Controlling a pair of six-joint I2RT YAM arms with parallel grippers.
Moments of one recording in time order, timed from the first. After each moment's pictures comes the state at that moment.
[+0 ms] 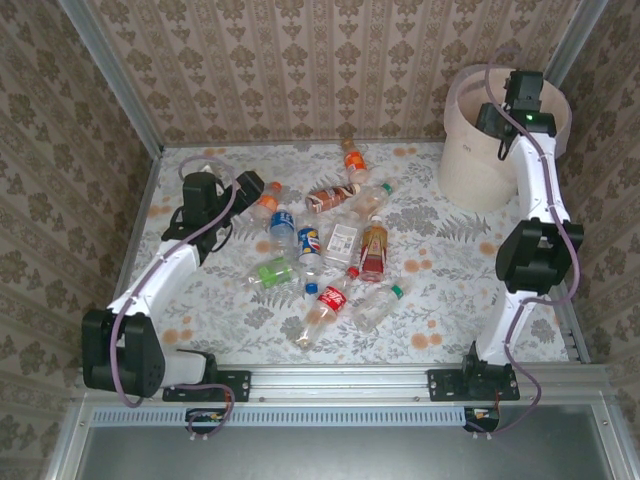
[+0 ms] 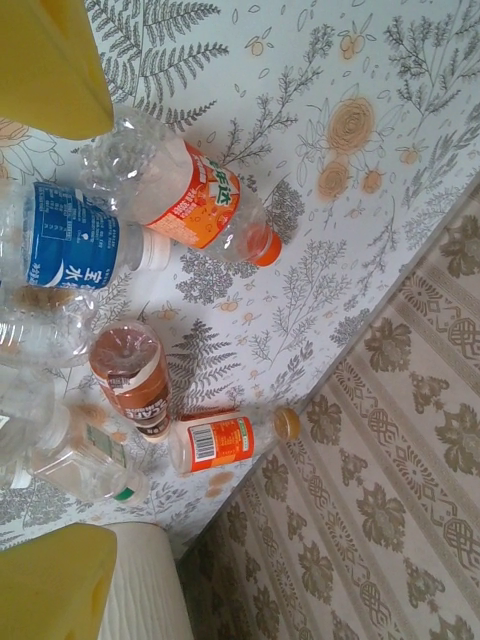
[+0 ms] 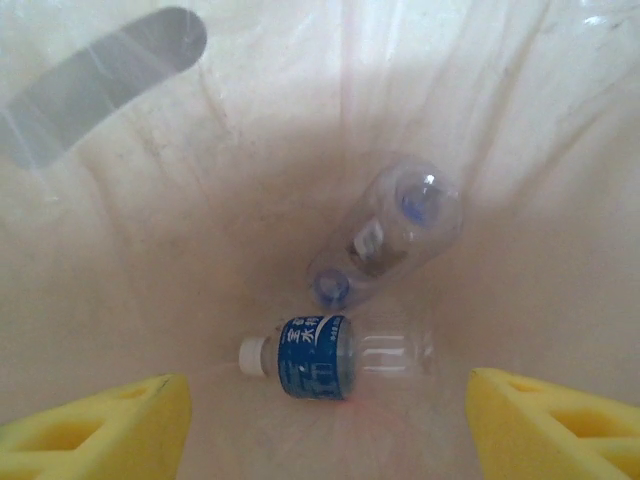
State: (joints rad) left arm -0.22 1.31 0.91 -0.08 0.15 -0.77; right arm -0.19 1.96 2.06 -0.73 0.17 0.10
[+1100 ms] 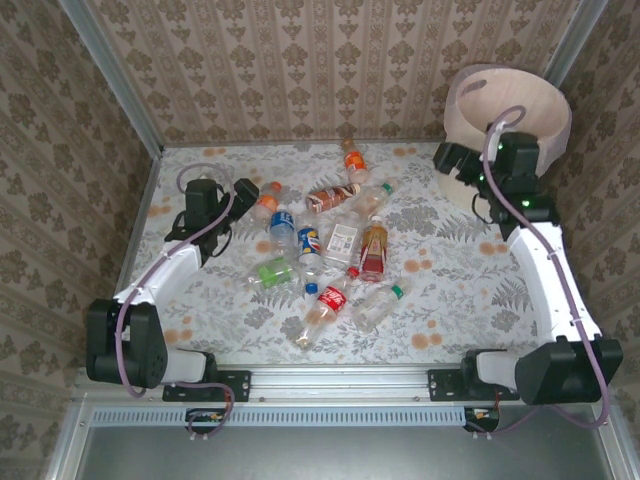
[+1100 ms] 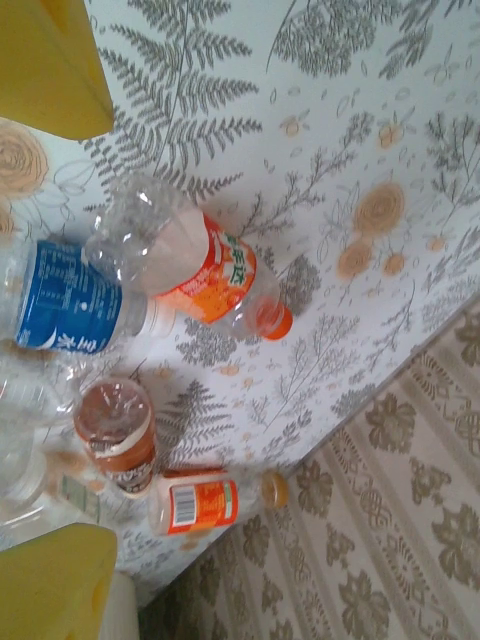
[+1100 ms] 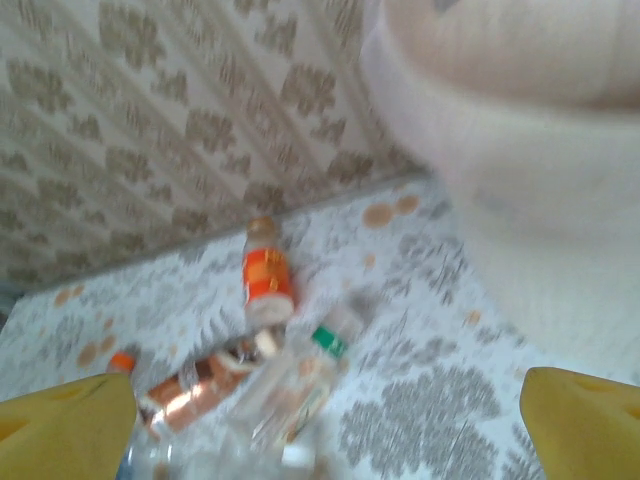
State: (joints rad) left arm -0.19 1.34 0.85 -0.06 0.09 -0.84; right arm 0.00 1.24 1.23 -0.44 -0.13 0.38
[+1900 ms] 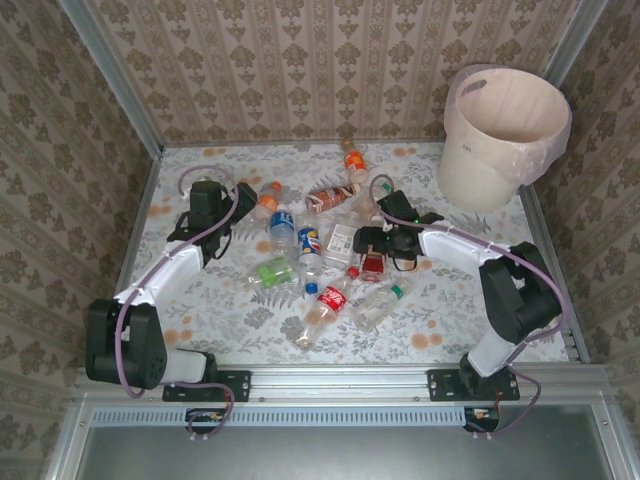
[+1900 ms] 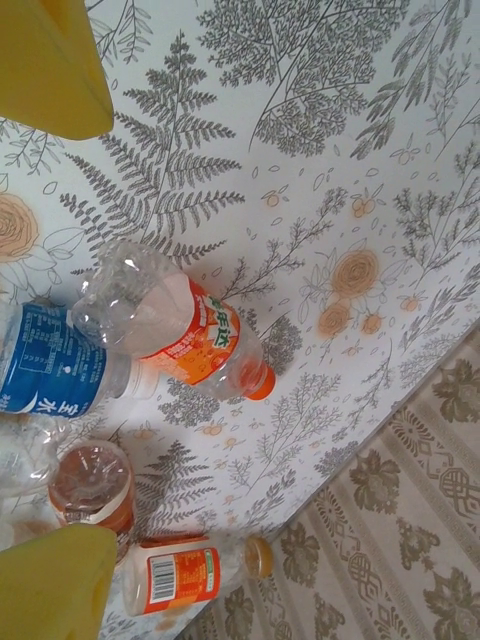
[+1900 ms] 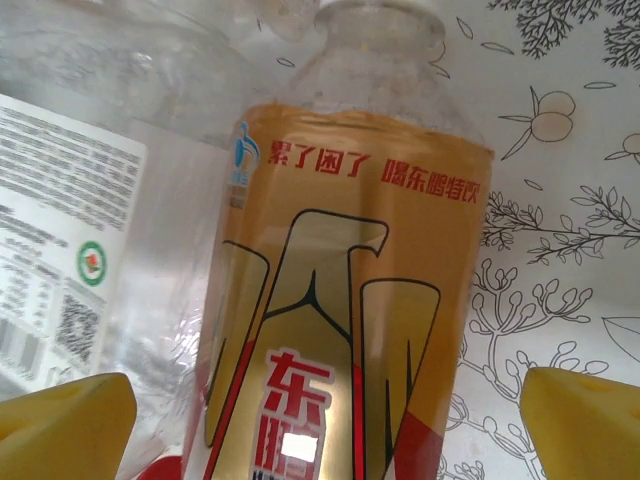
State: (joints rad) left arm -0.22 1.34 0.86 -0.11 -0.05 -0.79; right arm 0.45 1.67 1.04 -0.46 -0.05 0.55
